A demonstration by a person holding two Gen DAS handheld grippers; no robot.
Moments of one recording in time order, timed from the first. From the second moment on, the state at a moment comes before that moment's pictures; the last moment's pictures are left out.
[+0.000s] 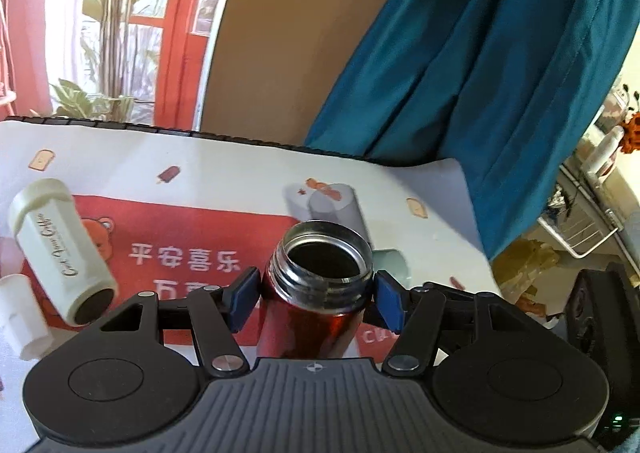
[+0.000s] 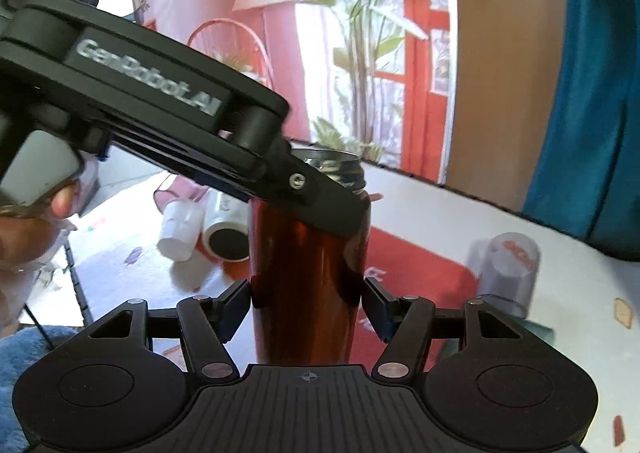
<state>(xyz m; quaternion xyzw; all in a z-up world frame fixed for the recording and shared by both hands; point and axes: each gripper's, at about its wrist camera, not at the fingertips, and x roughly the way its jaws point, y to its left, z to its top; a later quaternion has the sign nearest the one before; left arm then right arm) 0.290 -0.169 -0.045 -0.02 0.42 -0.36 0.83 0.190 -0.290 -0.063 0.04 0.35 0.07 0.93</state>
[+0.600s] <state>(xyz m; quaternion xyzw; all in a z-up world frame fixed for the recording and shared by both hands) 0.277 -0.172 -0.047 -0.02 0.42 -0.38 0.82 0.182 -0.296 -0.068 0.02 0.34 0.04 0.94</state>
